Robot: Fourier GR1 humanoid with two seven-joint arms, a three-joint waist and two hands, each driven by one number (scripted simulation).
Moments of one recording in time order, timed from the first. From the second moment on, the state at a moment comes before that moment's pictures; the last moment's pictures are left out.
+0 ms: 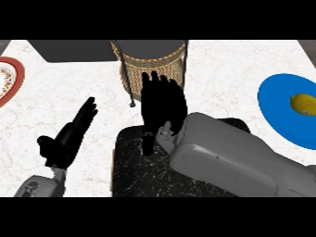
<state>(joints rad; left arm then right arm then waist) -0.11 0.27 -0.22 -1.35 0.20 0.05 -0.10 -1.04 -0.21 0.85 -1.38 0.19 0.06 1.24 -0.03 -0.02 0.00</state>
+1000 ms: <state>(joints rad) -0.12 0.25 -0.22 -1.33 0.18 0.04 -0.13 -0.78 -0.21 0.87 -1.34 0.35 0.07 1.25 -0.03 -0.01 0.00</state>
